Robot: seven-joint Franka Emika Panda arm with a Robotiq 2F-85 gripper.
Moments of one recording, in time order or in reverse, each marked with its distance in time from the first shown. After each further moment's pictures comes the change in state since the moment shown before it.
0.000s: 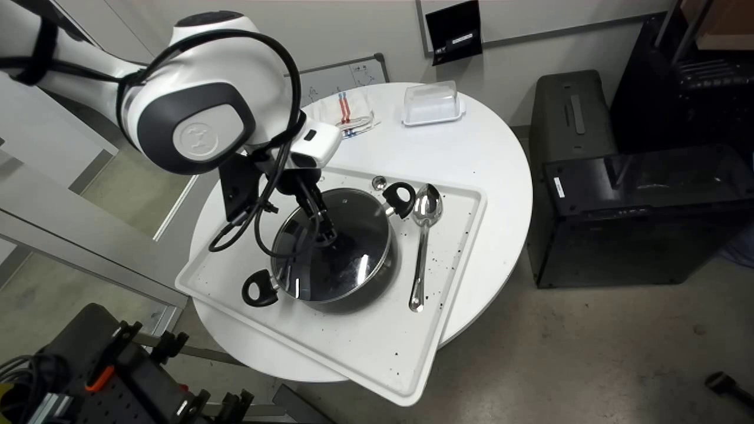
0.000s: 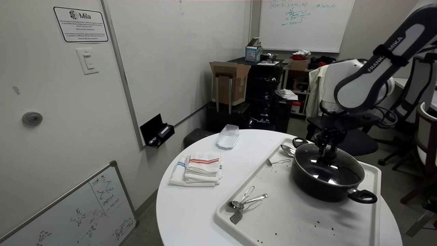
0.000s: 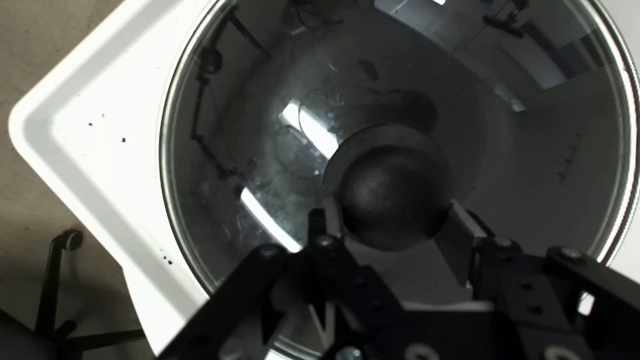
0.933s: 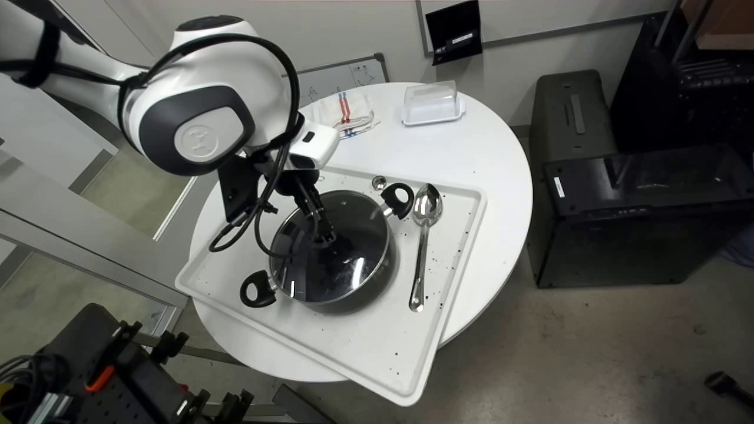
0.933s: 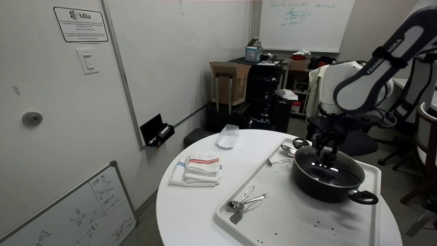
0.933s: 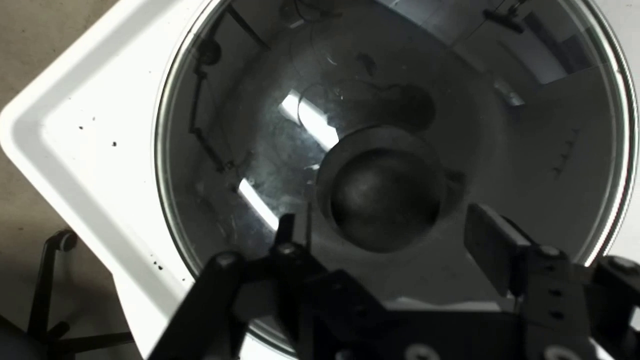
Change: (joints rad) arm 0.001 0.009 0.011 0.001 0.000 0.003 -0.002
